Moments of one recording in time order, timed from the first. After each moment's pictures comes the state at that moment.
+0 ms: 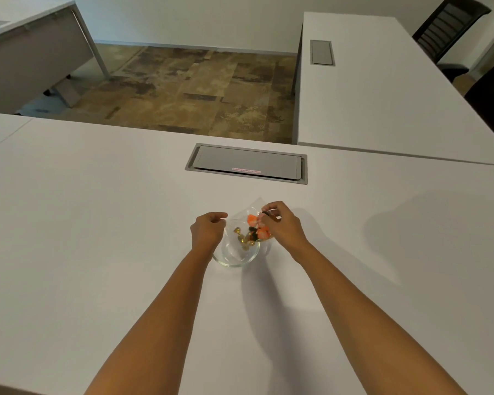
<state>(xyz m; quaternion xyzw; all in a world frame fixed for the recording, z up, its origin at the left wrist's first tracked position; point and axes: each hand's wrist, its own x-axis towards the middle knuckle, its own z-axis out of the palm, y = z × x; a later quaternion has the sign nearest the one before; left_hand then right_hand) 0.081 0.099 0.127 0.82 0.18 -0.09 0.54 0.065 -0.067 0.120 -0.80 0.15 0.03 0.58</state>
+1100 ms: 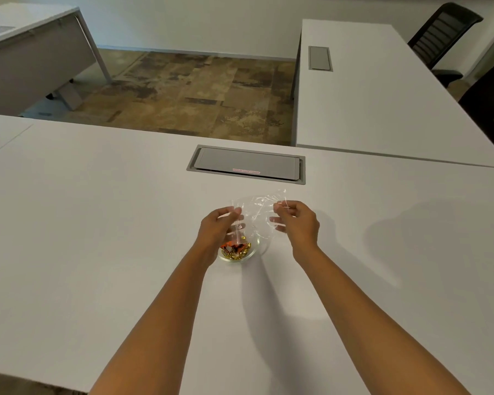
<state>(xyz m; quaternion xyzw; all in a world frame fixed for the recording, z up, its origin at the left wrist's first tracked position) 0.068 0.097 0.132 0.66 0.13 -0.18 0.72 0.037 -0.069 0.146 -0.68 0.26 -0.09 0.68</state>
